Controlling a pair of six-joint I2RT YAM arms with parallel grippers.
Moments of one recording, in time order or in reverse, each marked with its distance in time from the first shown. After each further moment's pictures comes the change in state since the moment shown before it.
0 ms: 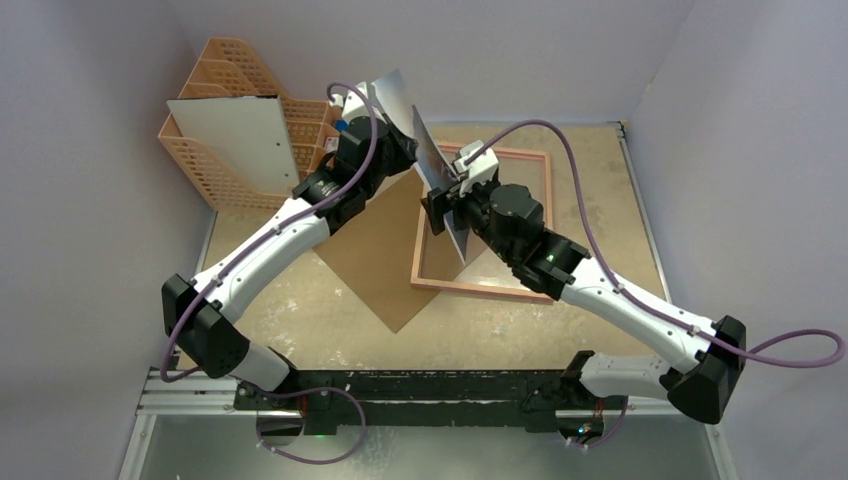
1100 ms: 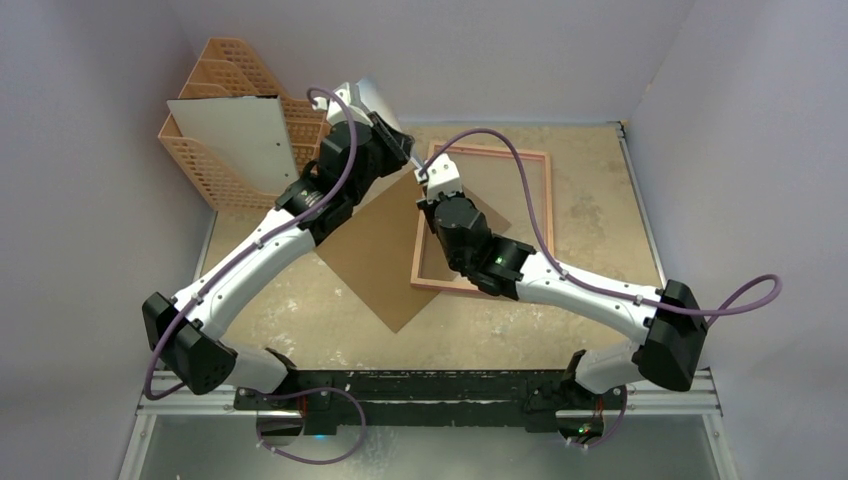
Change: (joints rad) left arm 0.002 -0.103 -0.056 0.029 0.014 -0.038; right arm 0.140 0.219 0.020 0.111 0.462 -0.077
